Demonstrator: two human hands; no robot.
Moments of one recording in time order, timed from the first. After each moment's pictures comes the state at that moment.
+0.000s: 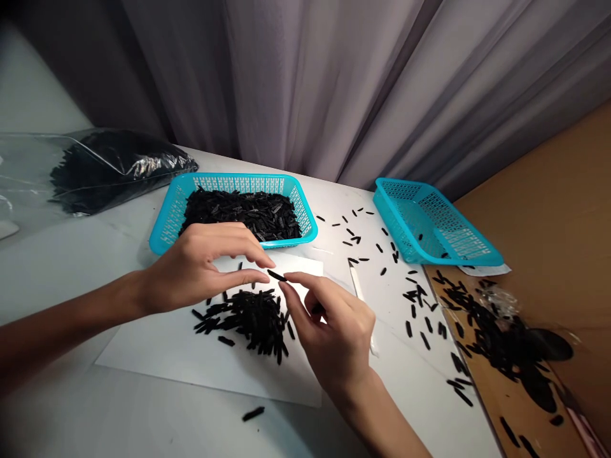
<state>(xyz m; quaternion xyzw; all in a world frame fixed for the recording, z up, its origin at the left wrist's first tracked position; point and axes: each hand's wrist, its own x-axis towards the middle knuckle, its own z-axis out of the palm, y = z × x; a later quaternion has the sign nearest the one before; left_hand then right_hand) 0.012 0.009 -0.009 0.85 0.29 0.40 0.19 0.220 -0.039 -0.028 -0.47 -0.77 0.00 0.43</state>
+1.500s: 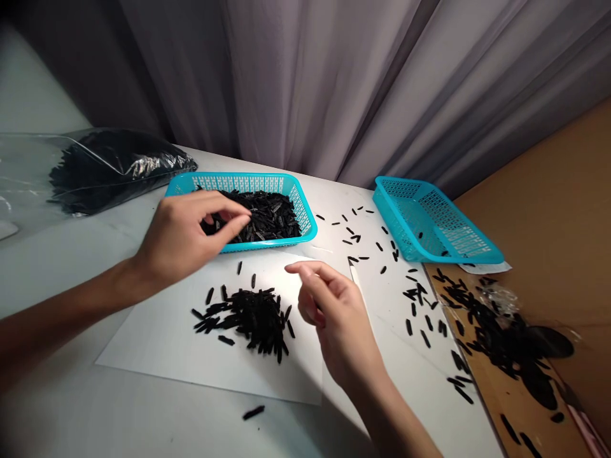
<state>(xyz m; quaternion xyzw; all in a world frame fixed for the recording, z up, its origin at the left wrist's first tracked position) 0.002 0.027 -0.016 0.77 0.46 0.44 0.03 0.222 -0.032 -0.019 -0.50 -0.46 0.58 0.44</state>
